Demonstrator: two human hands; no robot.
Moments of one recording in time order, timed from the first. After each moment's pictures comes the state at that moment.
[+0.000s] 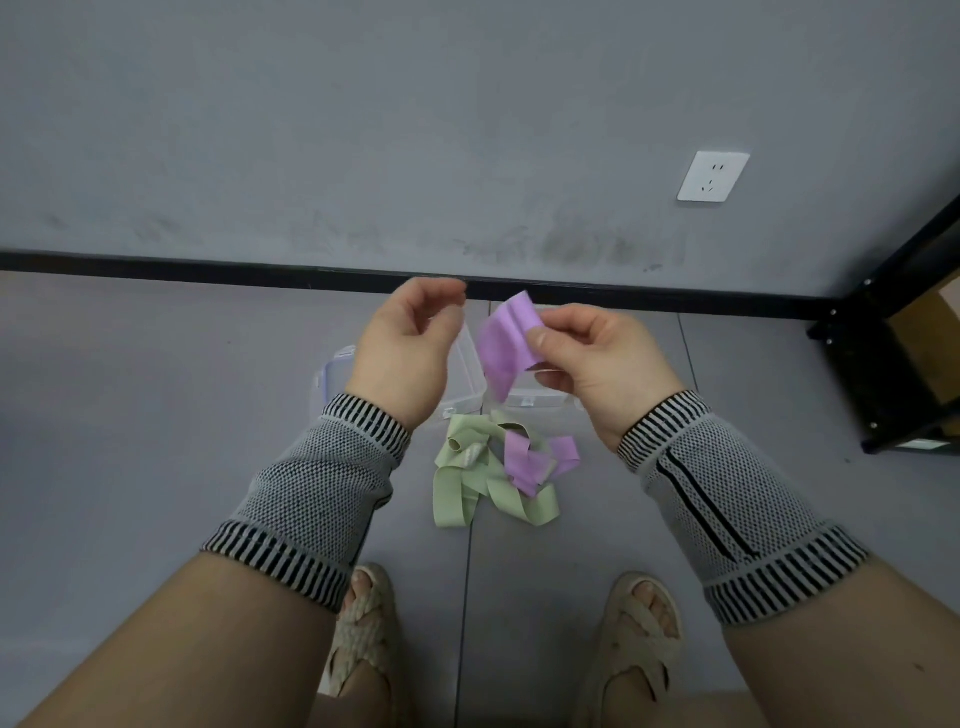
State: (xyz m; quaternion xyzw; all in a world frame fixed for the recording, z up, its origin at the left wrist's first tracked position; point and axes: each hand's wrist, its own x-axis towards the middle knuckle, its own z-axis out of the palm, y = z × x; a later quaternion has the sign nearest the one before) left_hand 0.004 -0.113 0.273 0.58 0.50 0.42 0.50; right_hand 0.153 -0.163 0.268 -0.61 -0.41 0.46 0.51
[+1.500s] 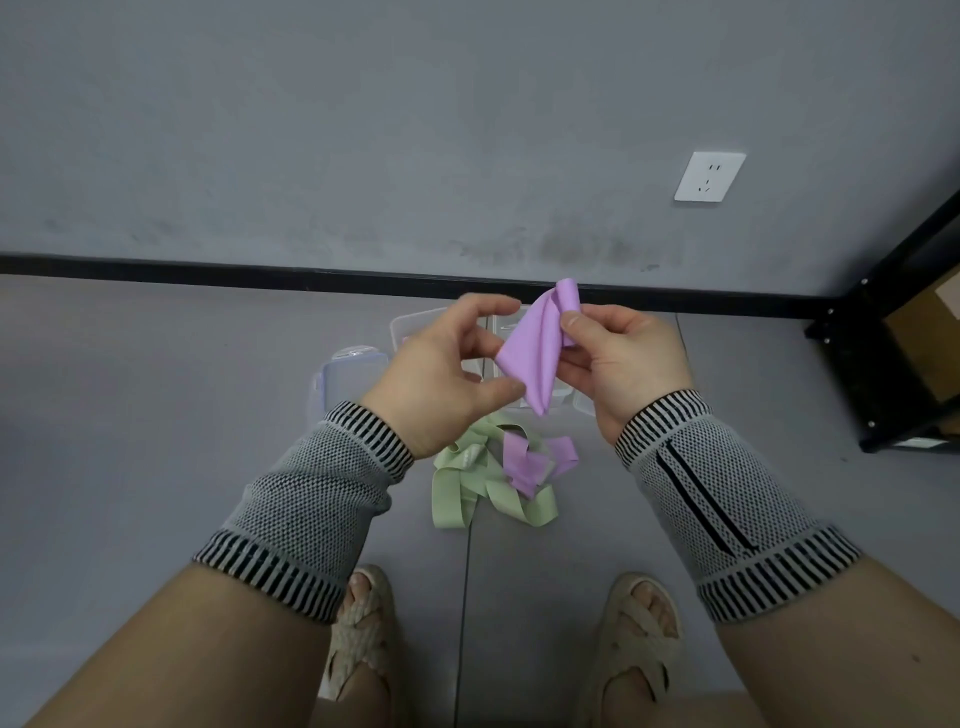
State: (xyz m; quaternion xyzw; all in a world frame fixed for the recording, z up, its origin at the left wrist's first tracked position) left_hand 0.005 -0.126 0.276 0.73 0.39 0.27 0.49; right_hand 0.157 -0.159 0.269 -0.59 -0.21 0.47 0.62
